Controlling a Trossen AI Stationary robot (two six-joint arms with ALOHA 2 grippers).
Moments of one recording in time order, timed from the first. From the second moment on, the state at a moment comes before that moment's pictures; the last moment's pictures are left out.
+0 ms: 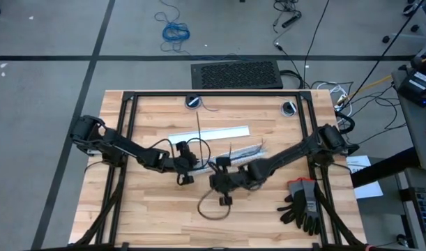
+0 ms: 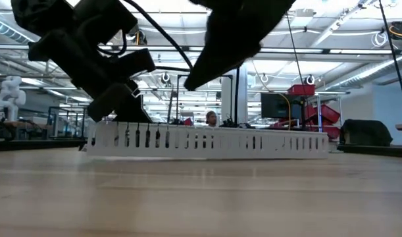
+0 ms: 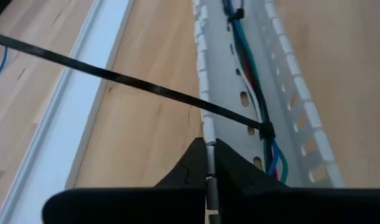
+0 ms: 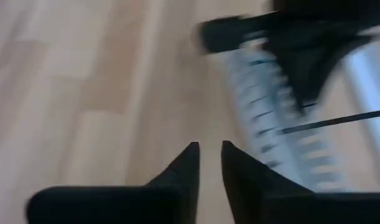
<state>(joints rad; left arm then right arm) -0.22 1.58 0.61 0.18 -0.43 -0.15 0.32 1.88 1.32 -0.29 0.28 0.14</state>
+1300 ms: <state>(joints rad) -0.42 1.79 0.62 0.24 -0.61 0.19 0.09 2.01 1.32 -0.10 0.08 0.02</state>
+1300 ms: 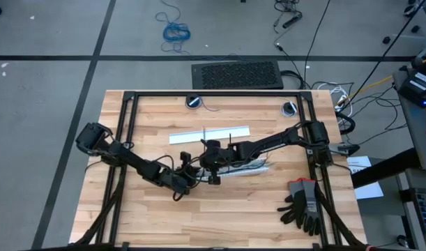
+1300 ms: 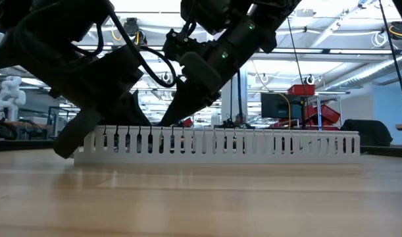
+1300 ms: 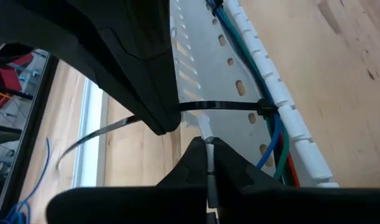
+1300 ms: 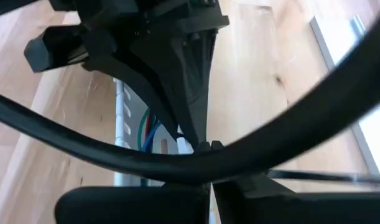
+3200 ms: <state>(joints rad) -0.41 1.79 0.63 0.28 -0.55 0.22 0.11 2.06 1.32 -0.20 0.08 -0.08</state>
